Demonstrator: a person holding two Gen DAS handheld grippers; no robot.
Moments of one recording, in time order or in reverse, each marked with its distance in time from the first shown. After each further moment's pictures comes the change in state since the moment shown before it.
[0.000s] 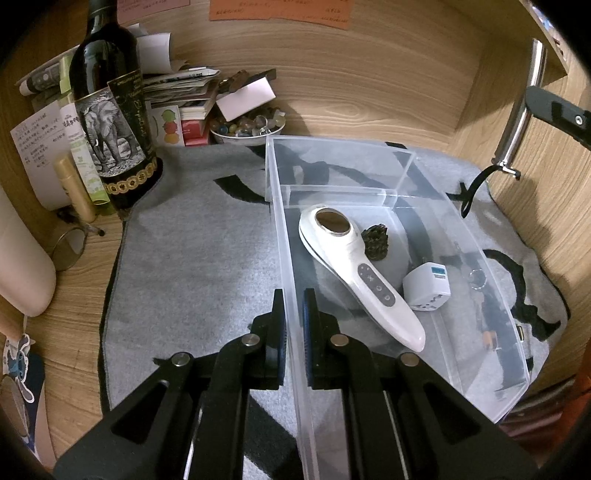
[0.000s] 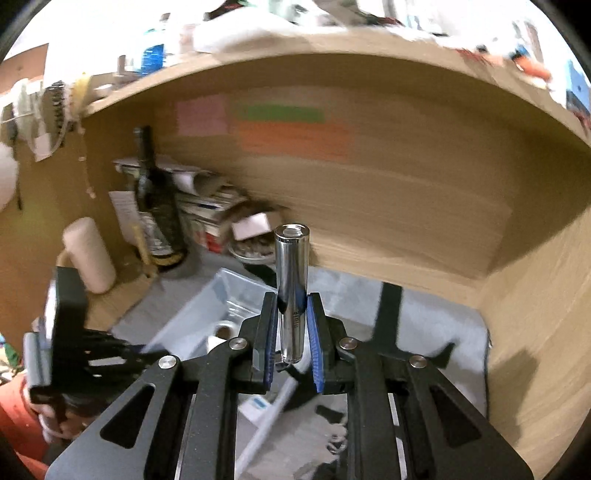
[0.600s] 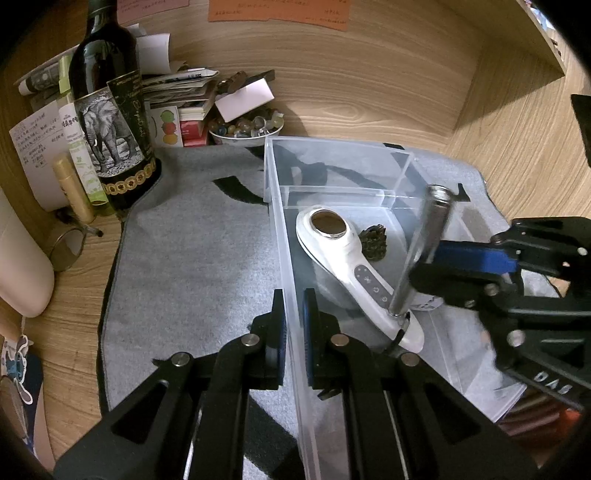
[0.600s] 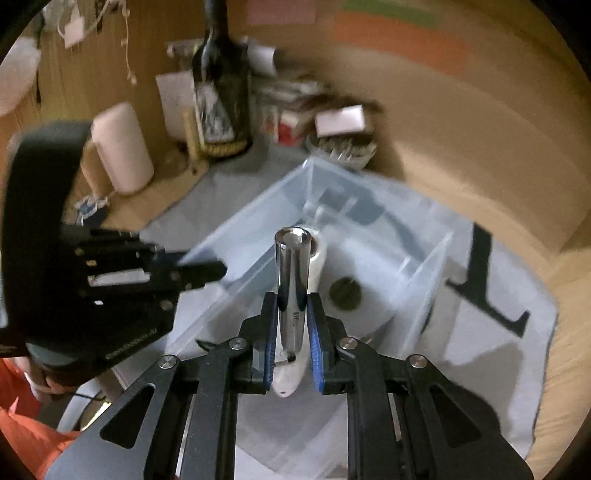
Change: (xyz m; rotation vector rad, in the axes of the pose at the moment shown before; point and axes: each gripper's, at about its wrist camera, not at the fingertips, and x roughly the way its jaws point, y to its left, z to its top) left arm 0.000 -0.003 -0.001 -0.001 -0.007 -0.007; right arm 0.078 0.066 -0.056 -0.139 0.317 0.159
